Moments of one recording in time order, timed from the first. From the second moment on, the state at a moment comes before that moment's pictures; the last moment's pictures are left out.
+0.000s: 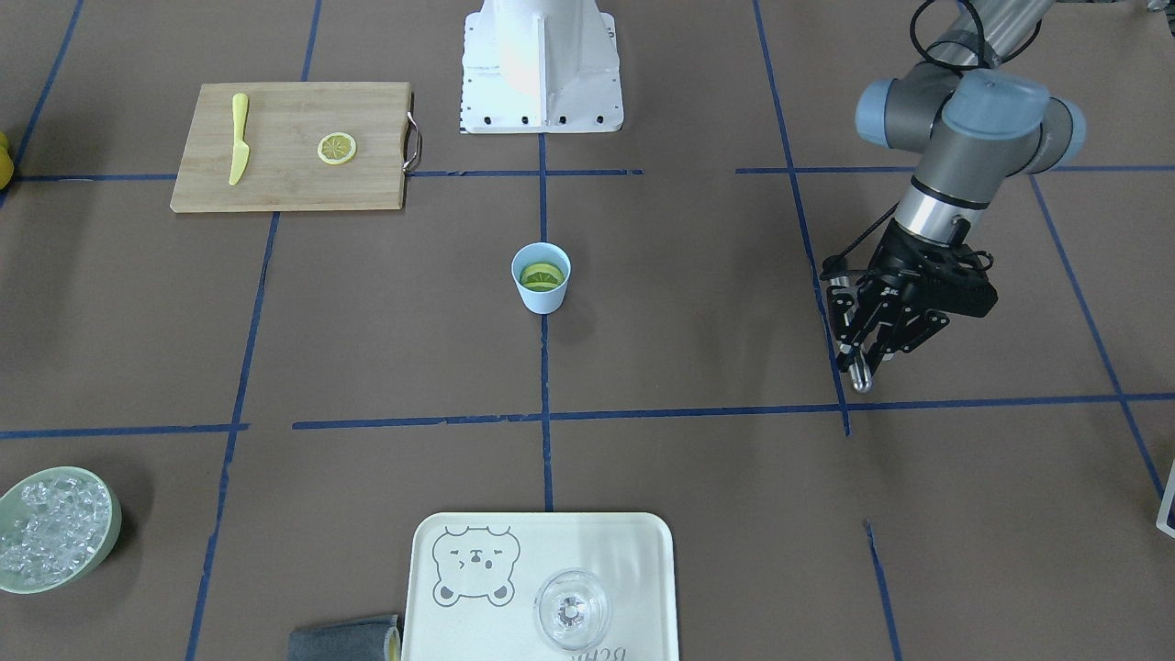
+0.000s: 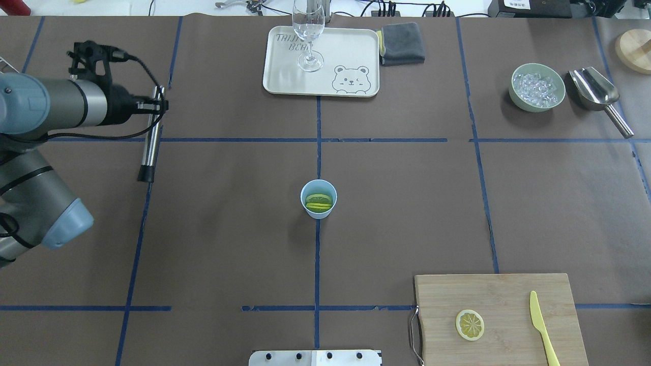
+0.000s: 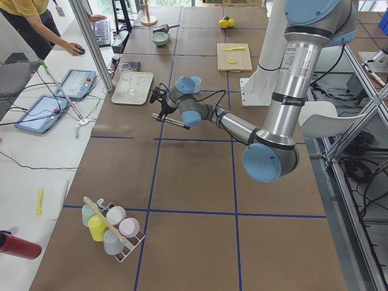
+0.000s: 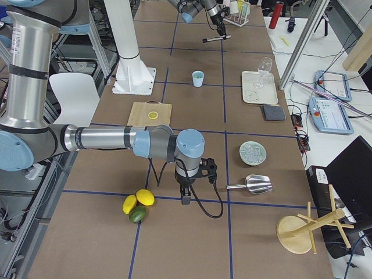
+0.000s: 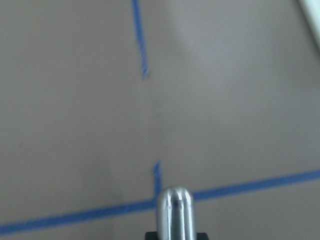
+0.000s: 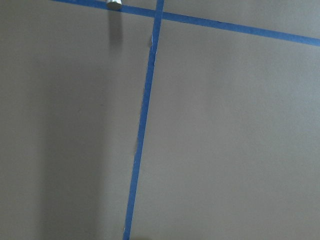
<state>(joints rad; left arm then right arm) -0.82 -1.88 -1.71 -2.31 -1.70 -0.93 1.58 -1.78 1.84 -1.72 2.27 -0.20</state>
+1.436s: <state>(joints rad) -0.54 -2.16 -1.41 -3.34 -1.52 -0.45 1.64 -1.79 1.84 -1.72 2.27 -0.20</state>
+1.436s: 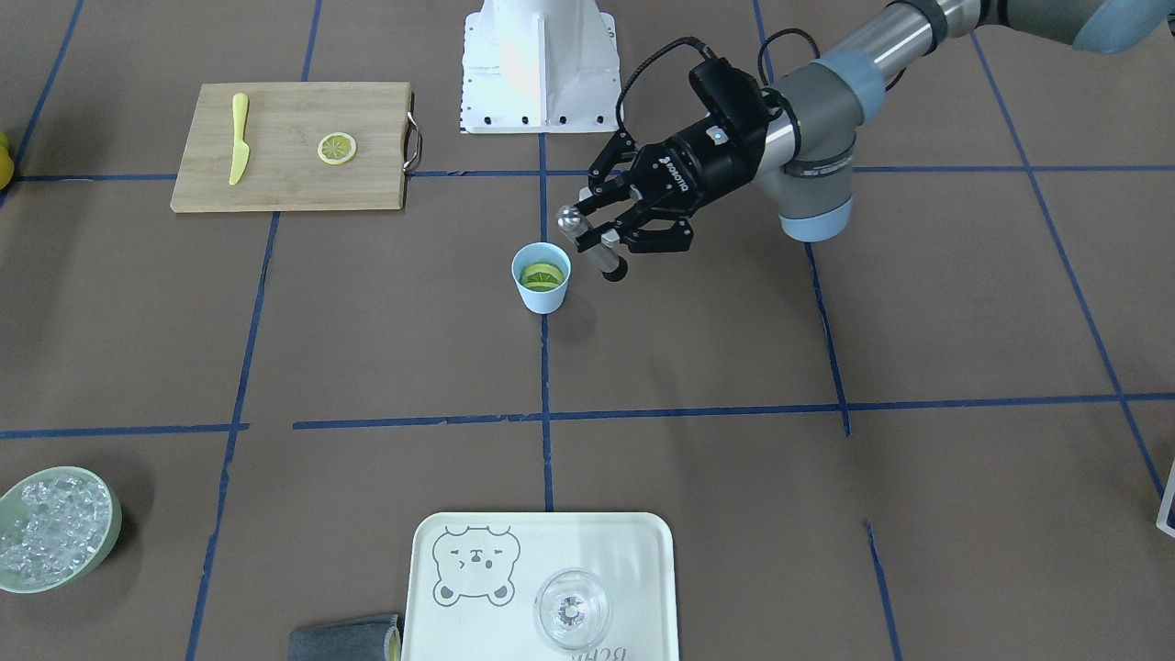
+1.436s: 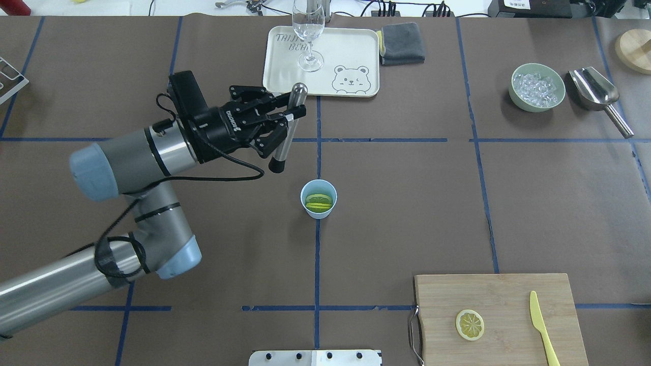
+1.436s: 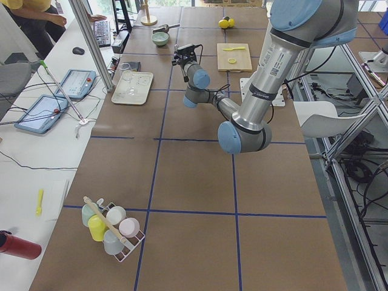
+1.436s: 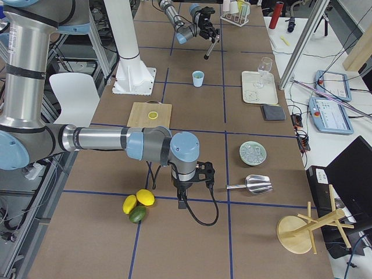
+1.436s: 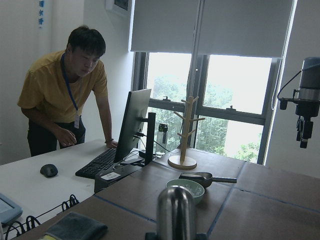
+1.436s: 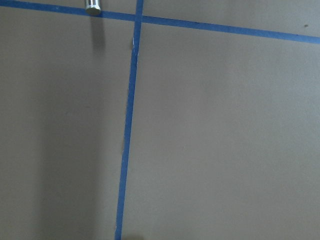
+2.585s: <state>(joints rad) -0.37 -2.27 -1.22 -3.40 -1.31 -0.42 1.65 -1.79 1.84 -1.73 2.26 -0.20</state>
